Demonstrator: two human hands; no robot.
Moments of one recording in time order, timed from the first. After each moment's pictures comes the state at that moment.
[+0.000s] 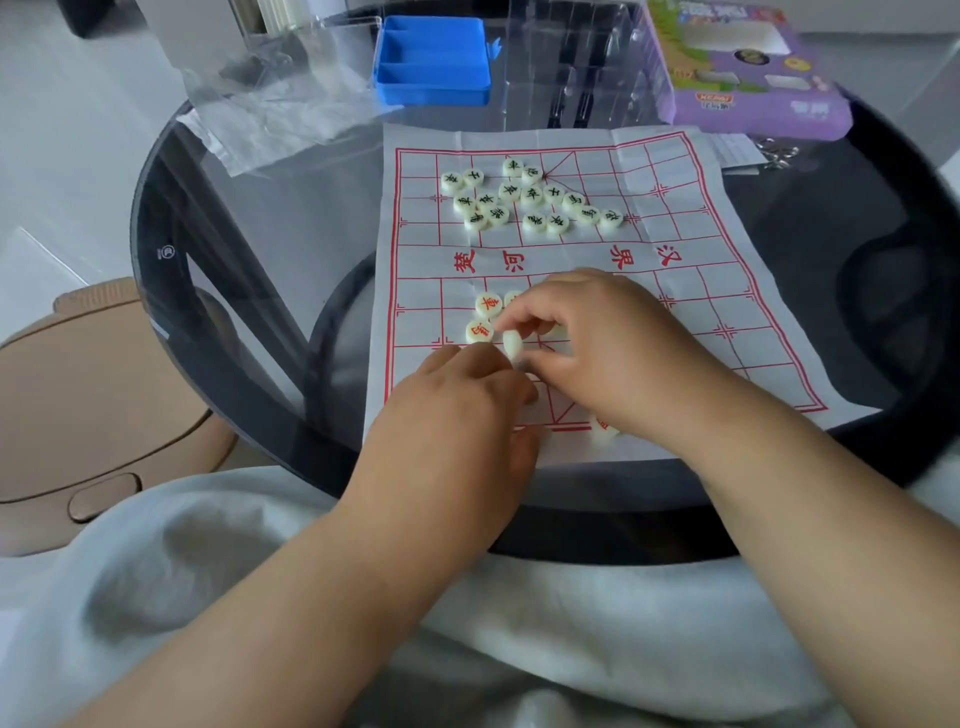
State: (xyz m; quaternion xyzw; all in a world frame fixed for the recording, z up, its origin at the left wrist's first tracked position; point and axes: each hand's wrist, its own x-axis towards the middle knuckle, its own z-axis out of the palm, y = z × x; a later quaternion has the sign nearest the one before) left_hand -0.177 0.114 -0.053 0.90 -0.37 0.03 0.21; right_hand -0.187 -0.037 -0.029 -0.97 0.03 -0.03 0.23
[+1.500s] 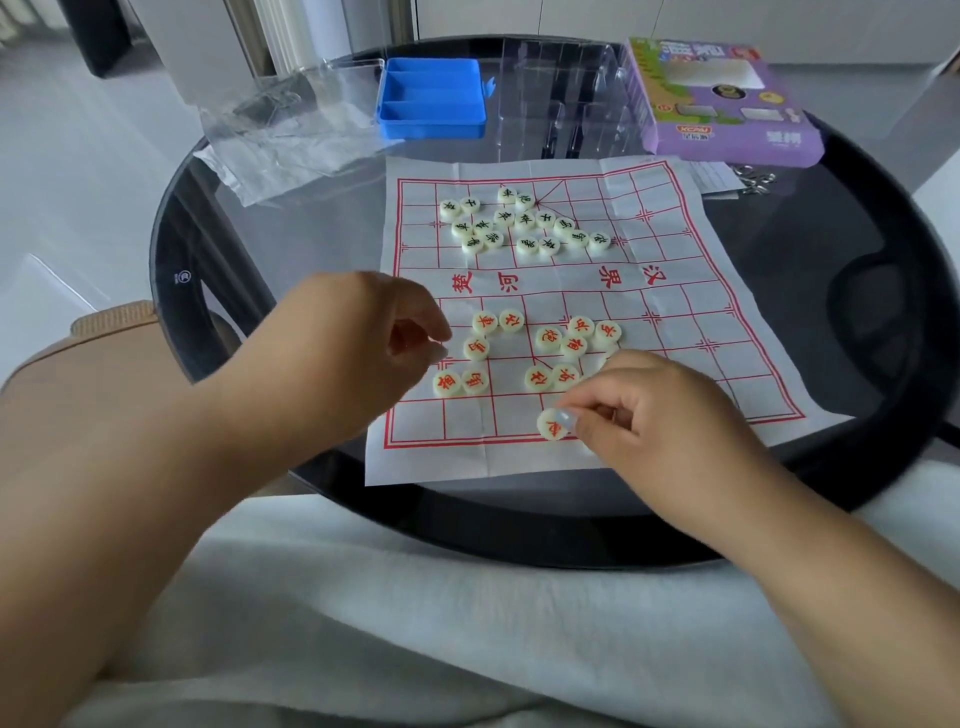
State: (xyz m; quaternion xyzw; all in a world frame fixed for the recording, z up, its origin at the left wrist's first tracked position) left_hand -0.116 0.141 -0.005 0.91 -0.38 -0.02 0.18; right_hand -0.246 -0.041 -0.038 -0.95 0.11 -0.06 0.29
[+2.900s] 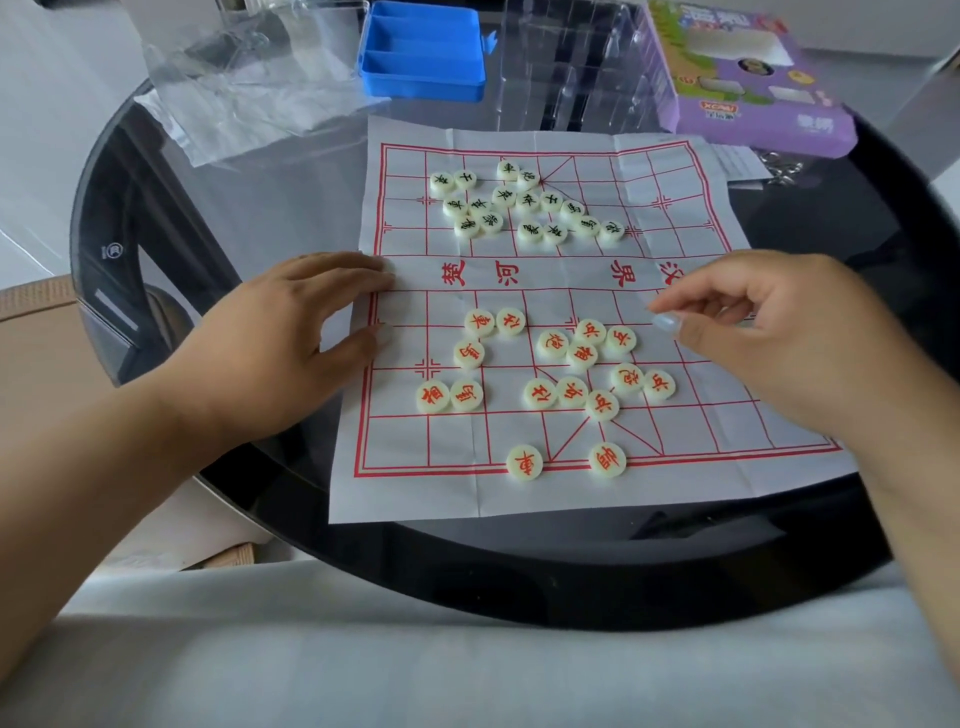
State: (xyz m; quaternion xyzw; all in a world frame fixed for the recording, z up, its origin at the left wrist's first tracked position) left_hand -0.051 0.161 -0.070 0.89 -0.41 -0.01 0.22; right_hand -0.212 -0.118 -0.021 -0.94 0.13 -0.10 0.28
